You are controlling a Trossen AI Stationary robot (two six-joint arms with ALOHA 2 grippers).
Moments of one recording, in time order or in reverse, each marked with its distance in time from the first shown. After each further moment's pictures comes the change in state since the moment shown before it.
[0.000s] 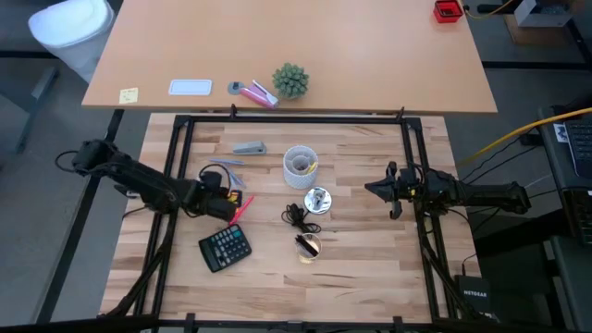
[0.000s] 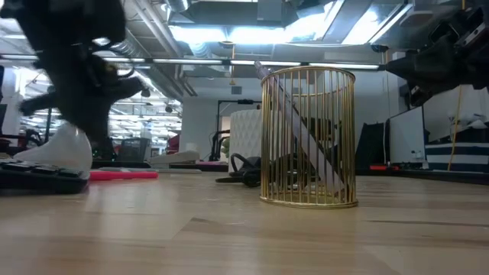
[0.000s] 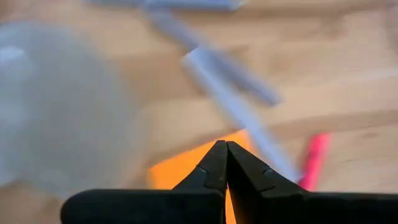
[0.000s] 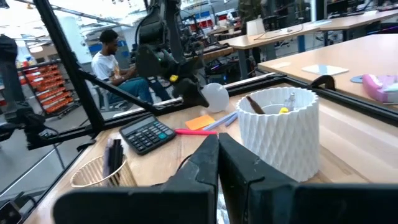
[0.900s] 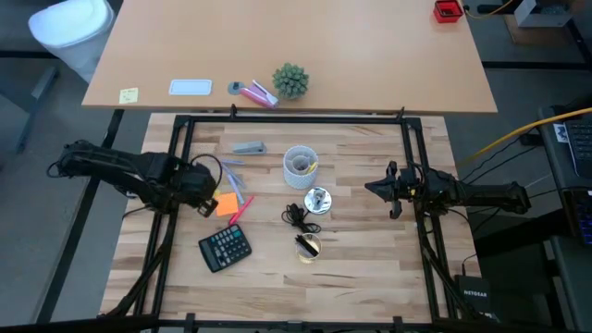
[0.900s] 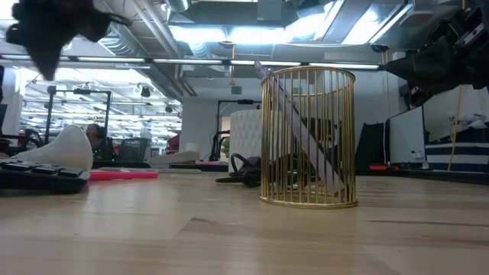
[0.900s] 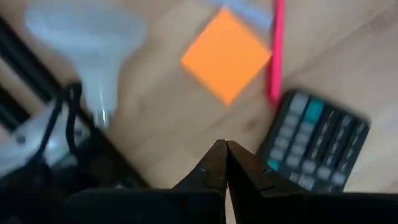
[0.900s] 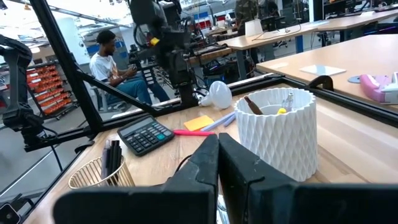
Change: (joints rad) left arm 0.080 -0.250 0.329 -0.606 0.545 0.508; right arm 0.000 0.000 0.000 0.001 -0.004 0.002
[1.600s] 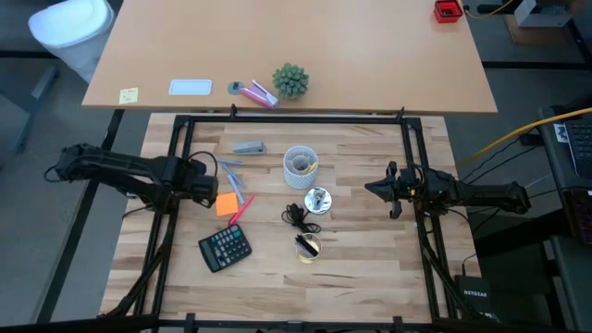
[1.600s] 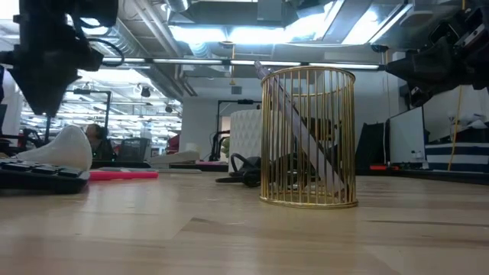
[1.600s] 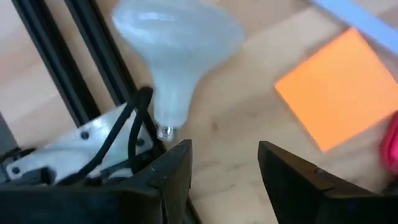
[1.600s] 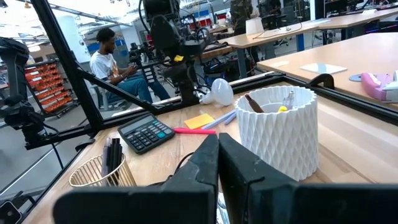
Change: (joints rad) left arm 0.105 0.018 -0.179 0.002 -0.175 -0.072; right arm 0.000 0.000 0.000 -0.007 -0.001 0.000
